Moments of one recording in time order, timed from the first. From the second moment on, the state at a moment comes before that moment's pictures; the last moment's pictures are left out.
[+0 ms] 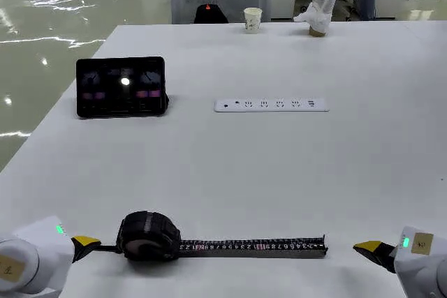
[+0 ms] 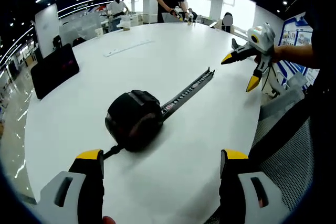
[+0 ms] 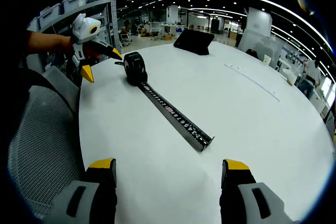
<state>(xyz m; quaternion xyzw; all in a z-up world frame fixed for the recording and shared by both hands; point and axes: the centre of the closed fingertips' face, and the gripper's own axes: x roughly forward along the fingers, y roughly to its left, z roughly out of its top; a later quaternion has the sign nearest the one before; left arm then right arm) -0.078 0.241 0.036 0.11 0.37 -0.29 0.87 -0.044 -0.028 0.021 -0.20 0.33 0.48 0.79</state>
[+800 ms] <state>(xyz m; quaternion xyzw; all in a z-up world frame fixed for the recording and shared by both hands) -0.090 0.229 0.058 0.06 0.31 -0.23 0.92 -0.061 -0.017 0.044 -0.15 0.29 0.46 0.83</state>
